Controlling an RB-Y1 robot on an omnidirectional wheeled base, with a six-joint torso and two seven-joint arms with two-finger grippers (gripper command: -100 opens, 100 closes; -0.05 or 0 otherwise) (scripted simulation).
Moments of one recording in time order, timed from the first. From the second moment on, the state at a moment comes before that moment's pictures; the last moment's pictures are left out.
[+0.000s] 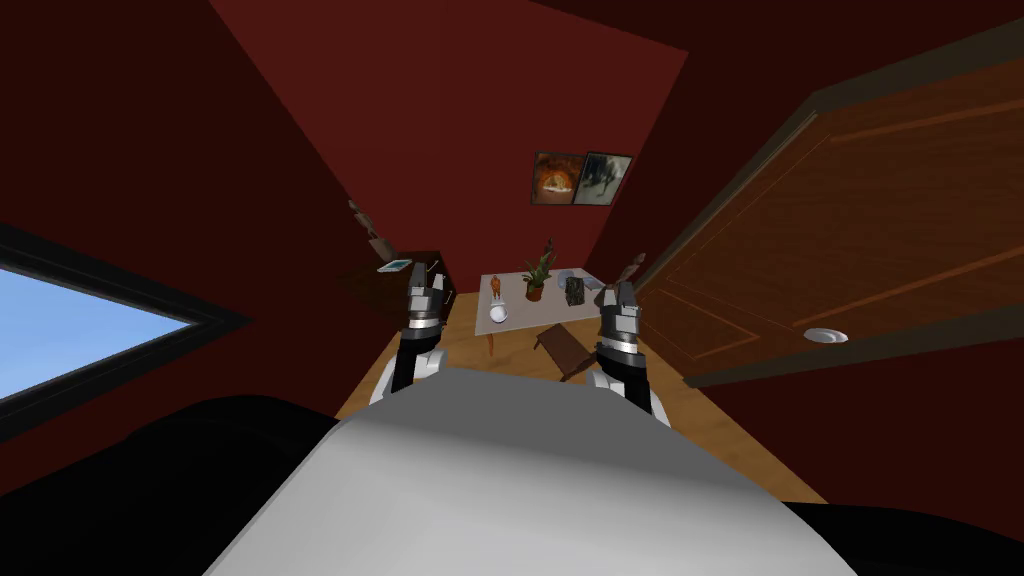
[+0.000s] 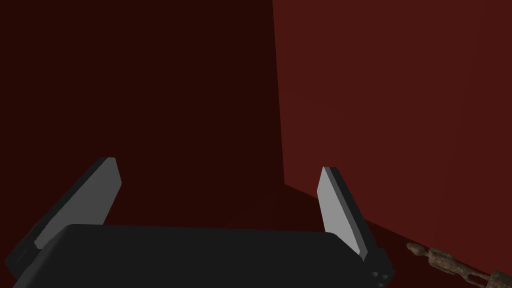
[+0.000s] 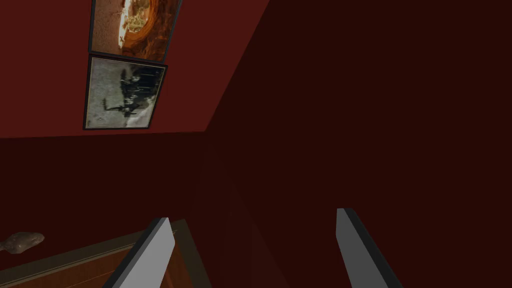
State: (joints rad) left arm 0.50 0.05 0.07 -2.34 -0.06 -0.49 -0.08; right arm 0.53 0.01 0.00 -2.32 0.12 -0.47 0.17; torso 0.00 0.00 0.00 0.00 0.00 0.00
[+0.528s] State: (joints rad) left arm 0.47 0.13 0.09 -2.25 -0.03 -0.37 -0.10; right arm 0.53 0.01 0.00 -2.32 0.12 -0.47 0.17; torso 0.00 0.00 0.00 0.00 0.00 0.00
